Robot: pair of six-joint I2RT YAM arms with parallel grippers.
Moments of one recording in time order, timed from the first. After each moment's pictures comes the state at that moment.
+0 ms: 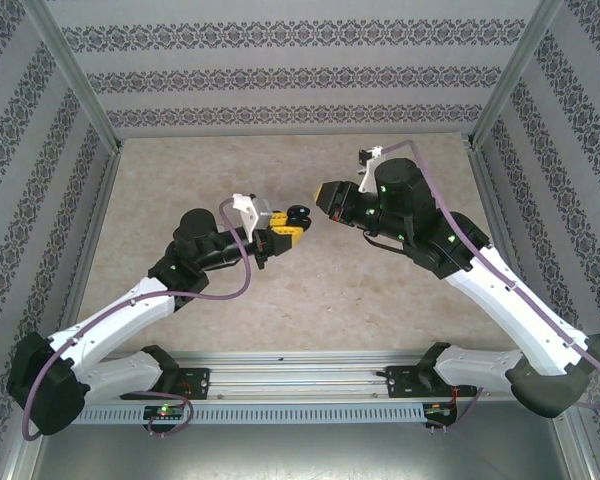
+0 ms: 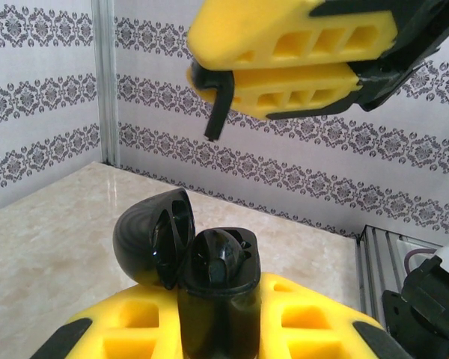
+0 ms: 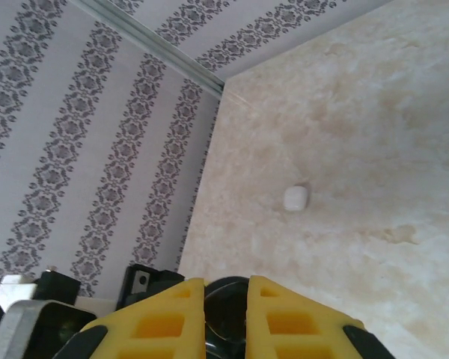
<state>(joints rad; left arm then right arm) -0.62 1.09 0.76 0.33 0.53 -0.09 0.74 1.16 1.40 -0.62 -0.09 0.91</state>
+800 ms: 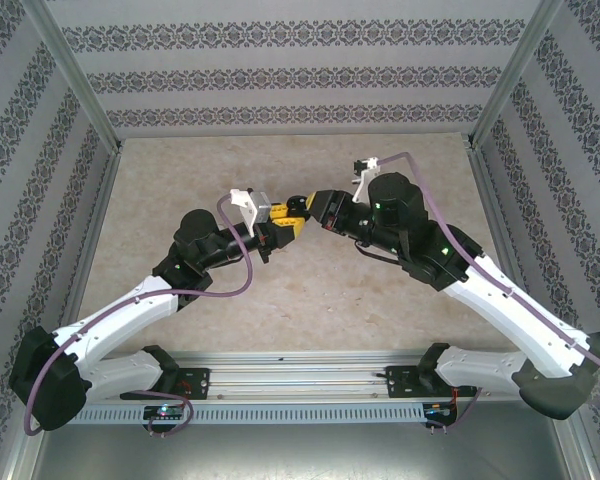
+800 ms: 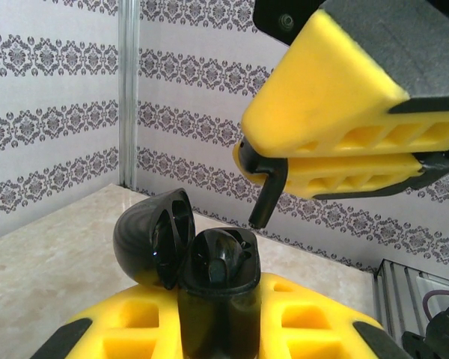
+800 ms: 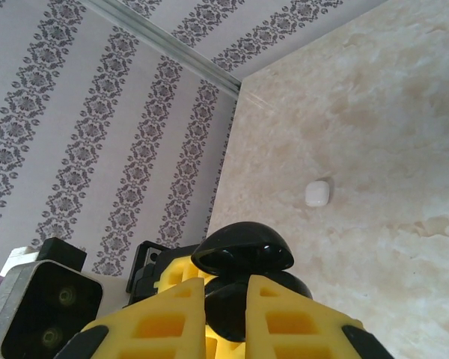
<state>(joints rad) -0.64 1.11 0.76 0.43 0.46 -0.15 0.83 1.13 1.32 -0.53 -0.02 0.99</state>
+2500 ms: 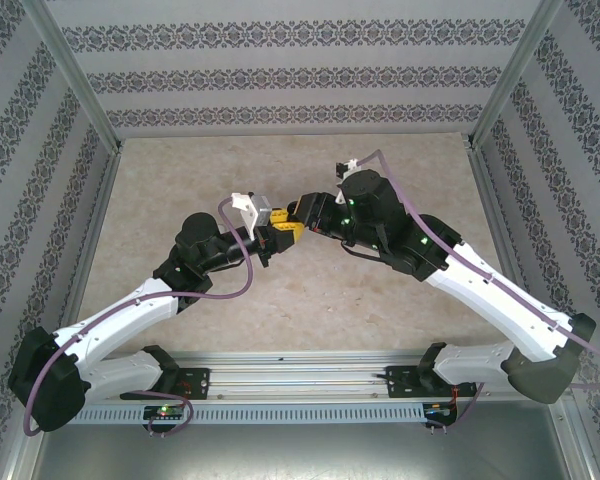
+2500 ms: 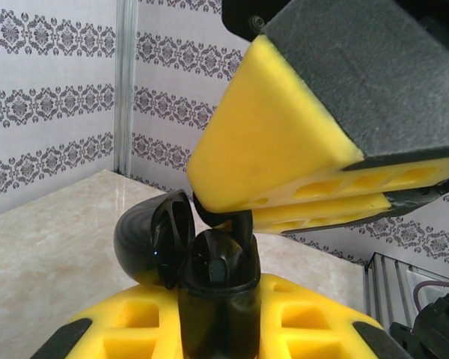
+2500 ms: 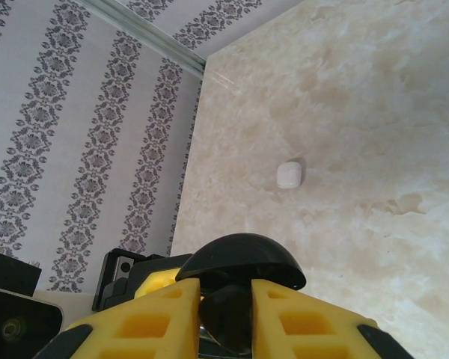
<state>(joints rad) -0.64 1.10 0.73 0.42 0.46 -0.17 0.87 1.24 1.40 -0.64 0.03 1.00</state>
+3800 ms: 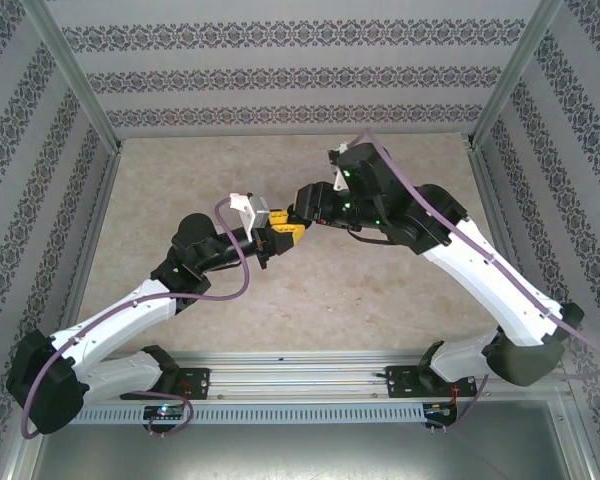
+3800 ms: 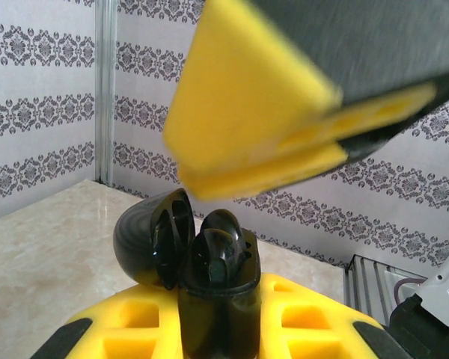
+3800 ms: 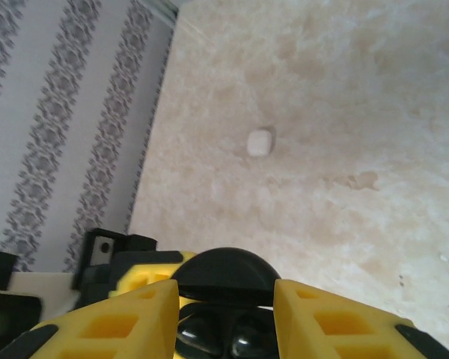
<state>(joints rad) -0.64 1.09 0.73 0.43 0.51 -0.19 0.81 1.39 1.72 -0.99 -0.07 0.84</state>
